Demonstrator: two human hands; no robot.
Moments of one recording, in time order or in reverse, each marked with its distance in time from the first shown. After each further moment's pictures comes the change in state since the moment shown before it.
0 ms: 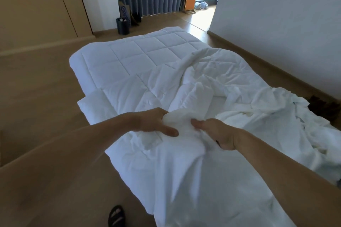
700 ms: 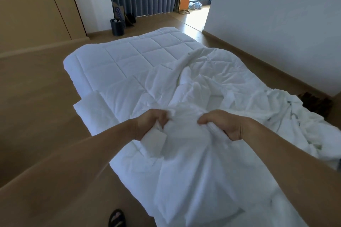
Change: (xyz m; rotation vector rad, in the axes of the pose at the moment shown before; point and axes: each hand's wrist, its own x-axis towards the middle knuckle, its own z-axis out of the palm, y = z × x) left_hand -0.002 -0.004 0.010 -0.729 -0.017 -0.136; right_hand -0.005 -0.023 -0.017 -0.001 0.024 0.118
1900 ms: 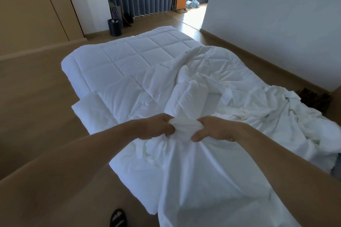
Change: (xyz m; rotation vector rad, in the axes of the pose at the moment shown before) left_hand 0.013 -0.006 0.020 0.559 0.031 0.125; right_hand 0.010 0.021 0.003 -0.560 0.040 -0.188
